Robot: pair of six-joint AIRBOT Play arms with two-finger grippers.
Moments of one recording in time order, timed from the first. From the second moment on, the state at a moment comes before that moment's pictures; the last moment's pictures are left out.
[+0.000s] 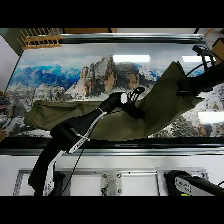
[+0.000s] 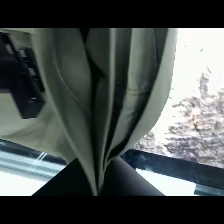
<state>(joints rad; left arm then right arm) -0.75 -2.13 1.85 0.96 -0.97 -1.39 -0.07 -1.28 1.63 -1.32 1.66 1.47</state>
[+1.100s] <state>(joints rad) -0.23 -1.71 1.86 0.98 -1.13 -1.44 0.53 -1.42 1.67 -1.33 1.46 2.13</state>
